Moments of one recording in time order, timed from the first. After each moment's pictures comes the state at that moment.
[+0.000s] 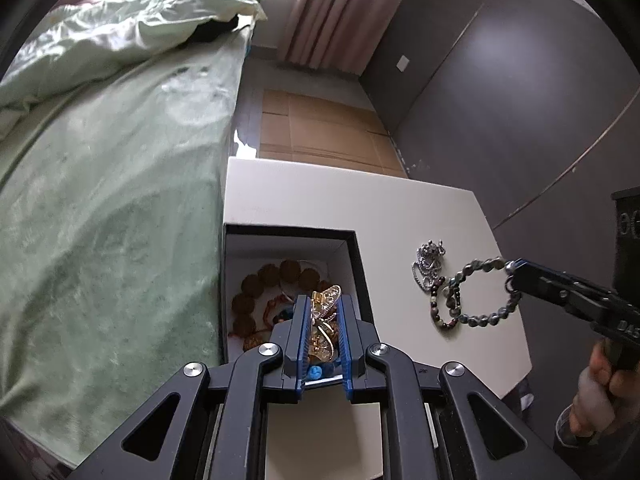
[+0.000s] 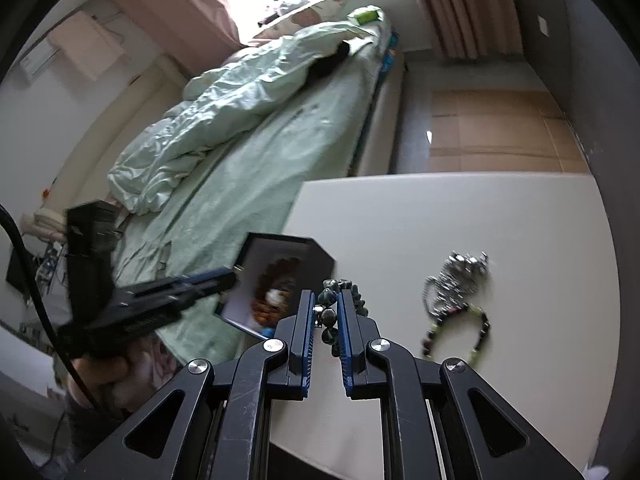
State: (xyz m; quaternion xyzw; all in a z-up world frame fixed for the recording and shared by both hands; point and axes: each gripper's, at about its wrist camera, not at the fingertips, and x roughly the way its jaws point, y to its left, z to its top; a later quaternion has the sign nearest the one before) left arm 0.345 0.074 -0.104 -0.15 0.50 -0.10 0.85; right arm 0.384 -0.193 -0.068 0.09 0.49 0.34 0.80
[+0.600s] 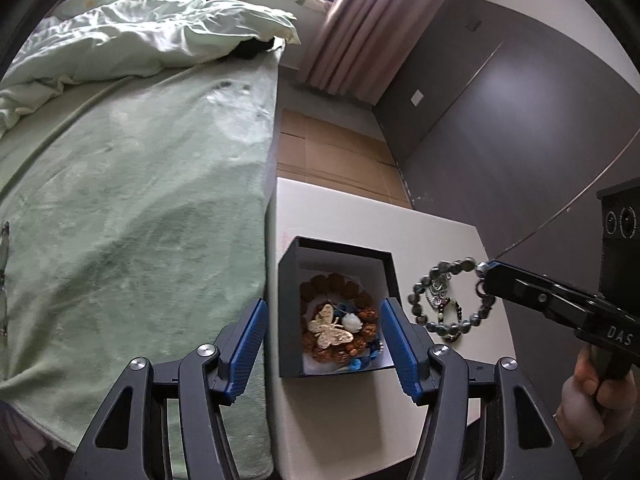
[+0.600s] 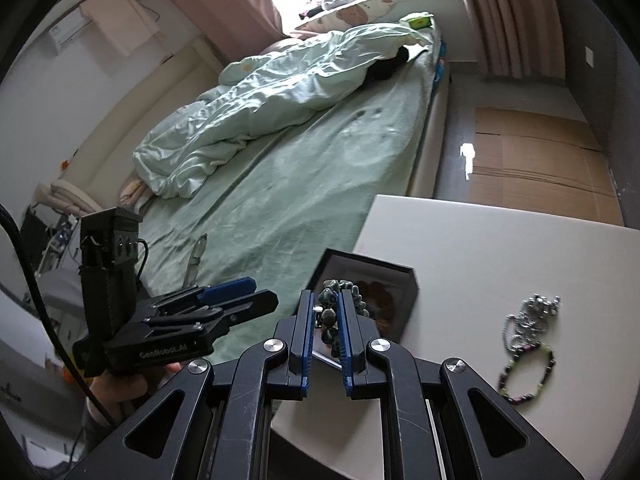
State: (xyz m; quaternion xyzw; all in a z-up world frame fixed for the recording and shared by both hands) left arm 0.312 0.133 -0.086 -0.19 0.45 -0.08 0.87; right arm 0.375 -0.112 -0.045 0.06 0.48 0.39 0.79
